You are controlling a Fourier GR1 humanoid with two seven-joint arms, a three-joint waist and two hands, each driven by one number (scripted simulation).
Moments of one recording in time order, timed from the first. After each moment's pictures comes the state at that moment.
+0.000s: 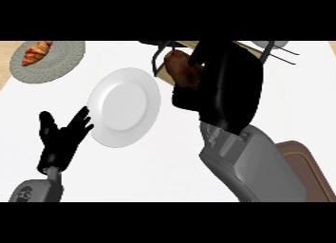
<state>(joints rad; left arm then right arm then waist) -0.10 0.20 0.00 -1.35 0.14 0.00 0.32 -0.81 -0.01 0.37 -1.66 1.20 -0.02 1.16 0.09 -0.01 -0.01</state>
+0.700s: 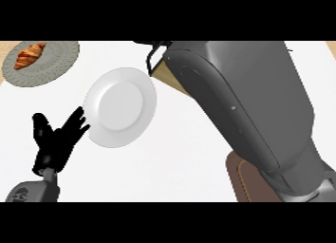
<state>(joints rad) -0.09 0.21 0.03 -1.35 0.15 0.01 0.30 -1.38 -0.01 0.10 -1.25 1.18 0.04 1.20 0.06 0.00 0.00</state>
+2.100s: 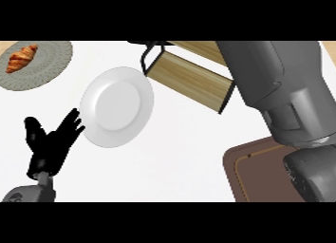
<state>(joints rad) -0.06 0.20 0.05 -1.39 0.14 0.00 0.30 -1.58 -0.09 -0.20 -0.57 1.19 -0.20 0.95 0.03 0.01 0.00</state>
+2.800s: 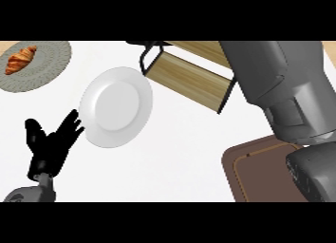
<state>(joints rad) -0.06 0.19 0.06 -1.38 0.13 0.00 0.28 -1.60 -0.10 -0.23 -0.51 1.18 -0.31 0.93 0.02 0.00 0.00</state>
